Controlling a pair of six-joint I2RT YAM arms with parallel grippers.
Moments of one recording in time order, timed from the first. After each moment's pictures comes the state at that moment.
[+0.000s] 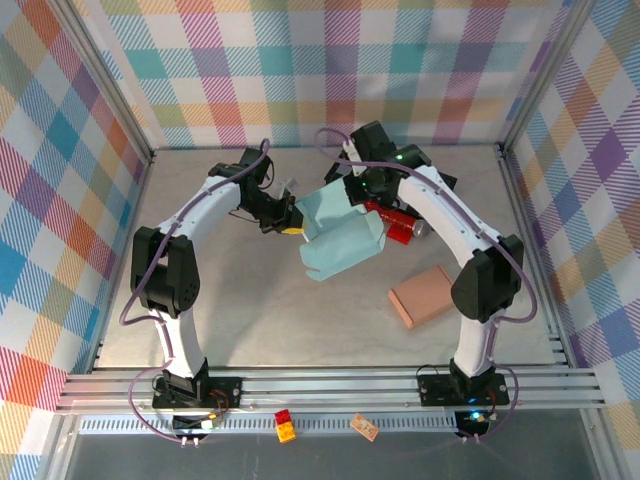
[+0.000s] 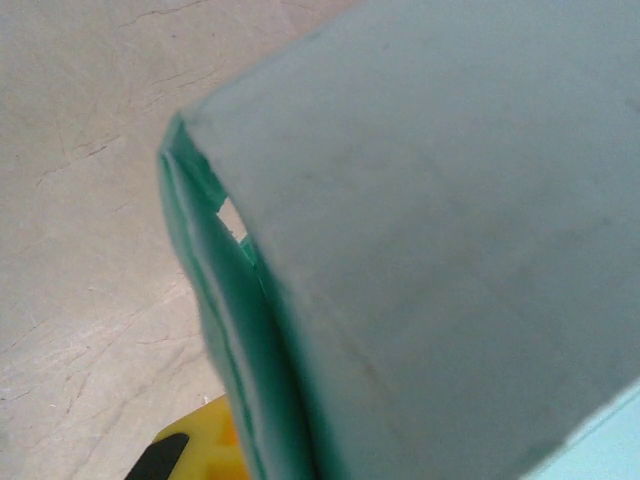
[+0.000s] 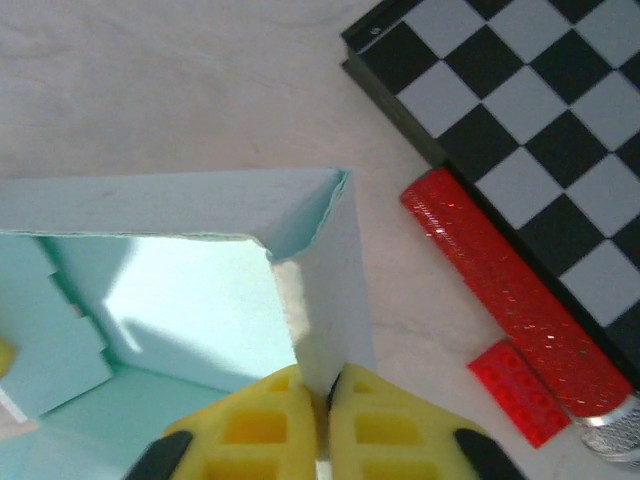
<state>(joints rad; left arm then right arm) -0.32 1.90 1.63 -1.01 0.74 -0.27 0.56 1.89 1.91 -1.02 0.06 0.12</state>
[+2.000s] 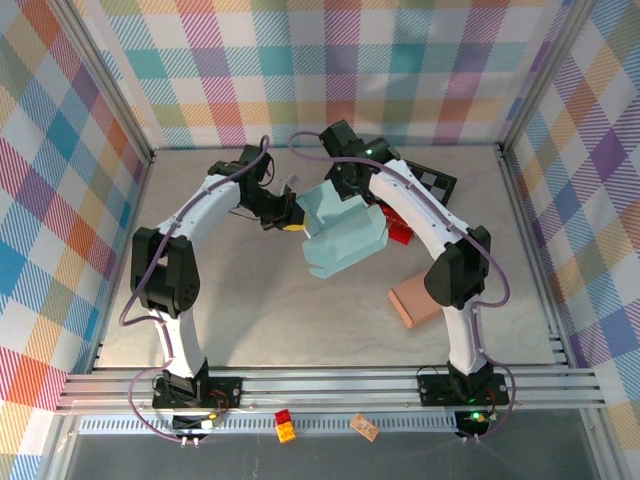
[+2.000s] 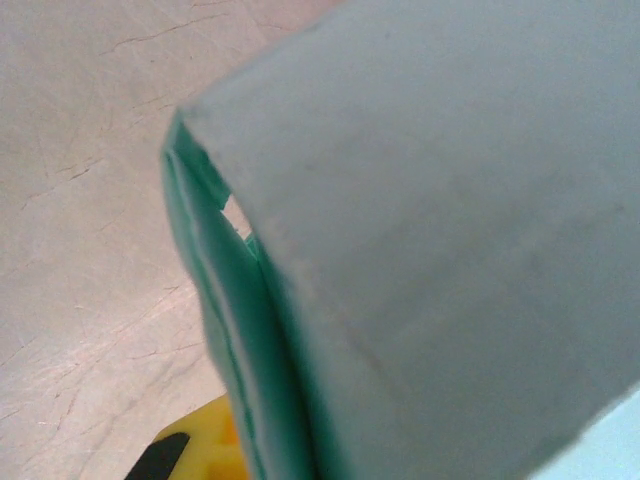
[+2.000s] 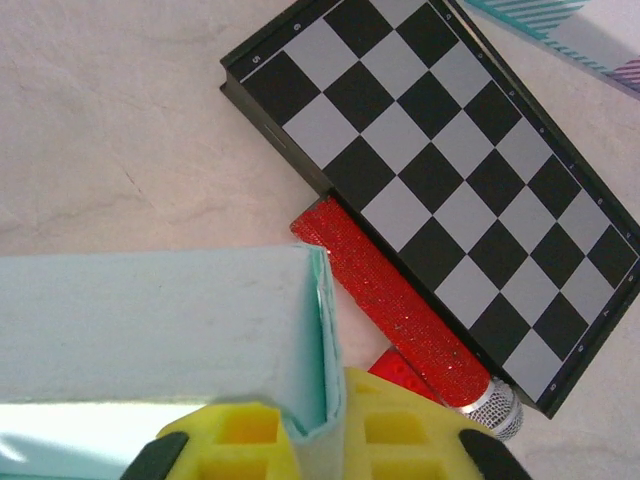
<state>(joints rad) -0.32 1.90 1.65 -1.00 0.75 -0.26 0.64 2.07 2.18 -1.18 0.39 0.13</state>
